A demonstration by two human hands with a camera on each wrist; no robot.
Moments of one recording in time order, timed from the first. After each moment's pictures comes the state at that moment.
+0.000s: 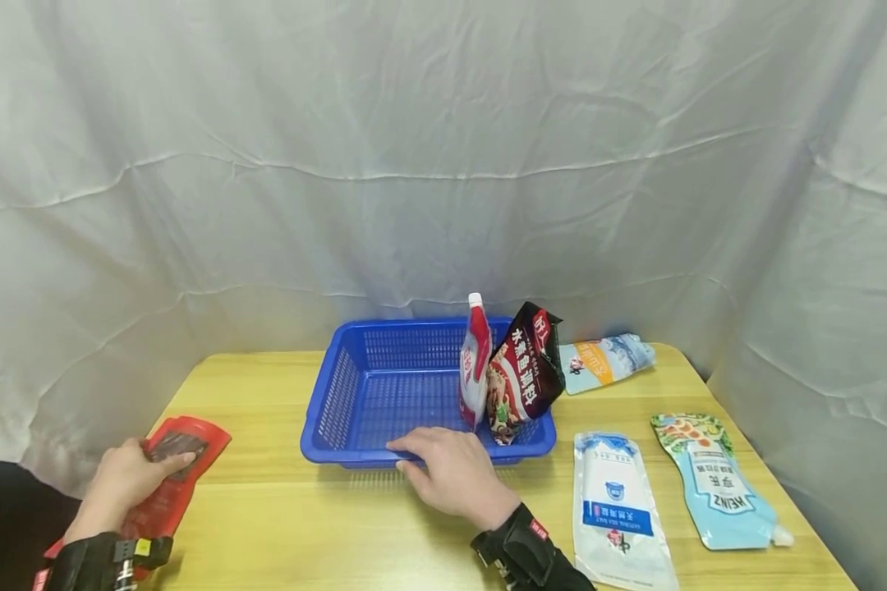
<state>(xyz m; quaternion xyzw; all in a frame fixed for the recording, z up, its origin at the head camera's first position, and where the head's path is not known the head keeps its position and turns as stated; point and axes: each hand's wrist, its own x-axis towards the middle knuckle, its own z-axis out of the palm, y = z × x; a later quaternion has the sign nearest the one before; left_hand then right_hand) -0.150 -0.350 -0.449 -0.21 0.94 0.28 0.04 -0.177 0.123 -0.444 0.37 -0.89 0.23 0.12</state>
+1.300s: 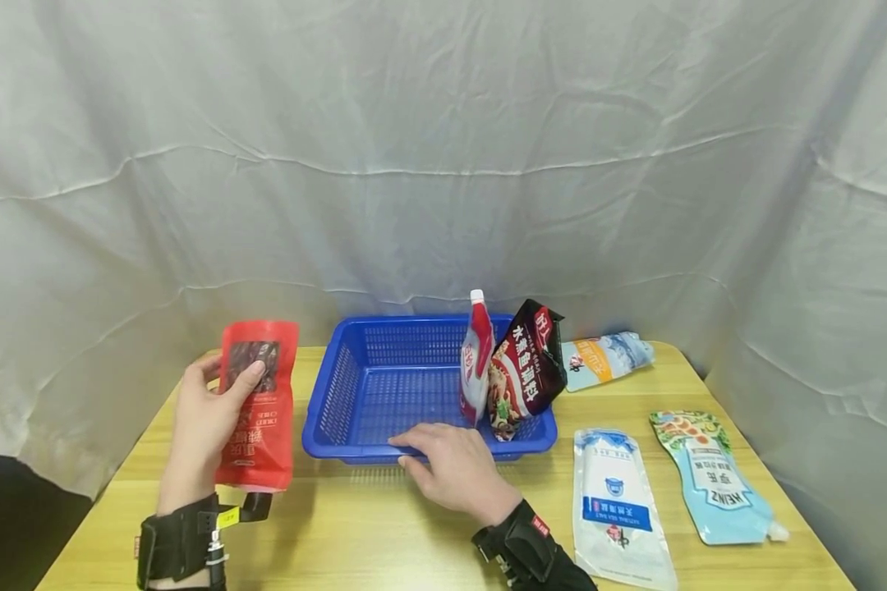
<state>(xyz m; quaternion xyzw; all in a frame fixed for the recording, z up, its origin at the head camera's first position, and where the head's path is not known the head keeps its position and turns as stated) -0.167 -0.198 -0.371 -0.17 0.78 0.58 -0.15 -0.176 0.123 -0.443 0.37 -0.89 0.24 0.13</state>
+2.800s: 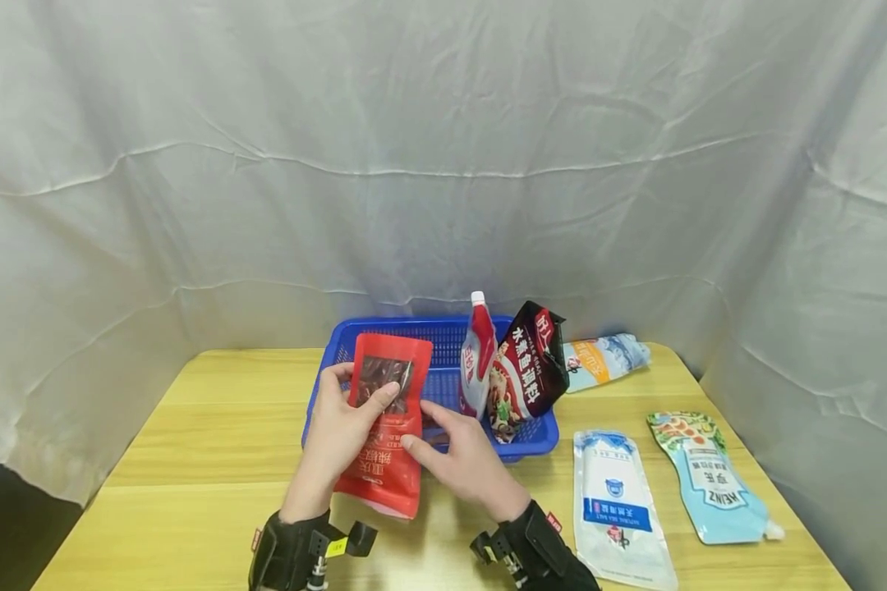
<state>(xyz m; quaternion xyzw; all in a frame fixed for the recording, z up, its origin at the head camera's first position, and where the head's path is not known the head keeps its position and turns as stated) -0.171 -0.067 -0.385 -0.03 0.80 0.59 -0.12 -0.177 0.126 -0.429 0.25 -0.84 0.48 0.03</state>
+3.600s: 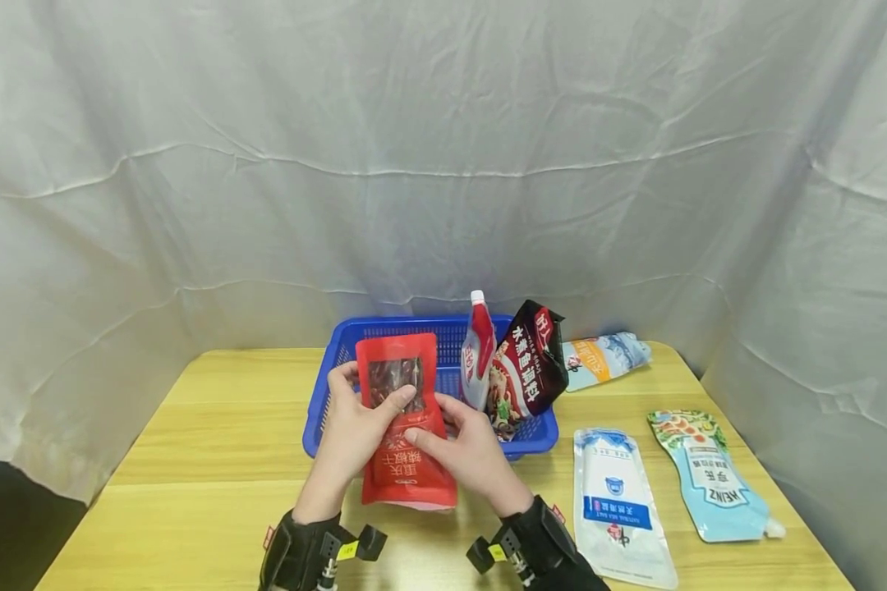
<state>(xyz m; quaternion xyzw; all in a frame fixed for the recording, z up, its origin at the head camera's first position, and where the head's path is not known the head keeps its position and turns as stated) -0.168 -0.052 -0.387 -0.02 0.79 0.61 -0.11 -0.175 0.129 -0.419 0.17 -0.77 0.61 -0.04</state>
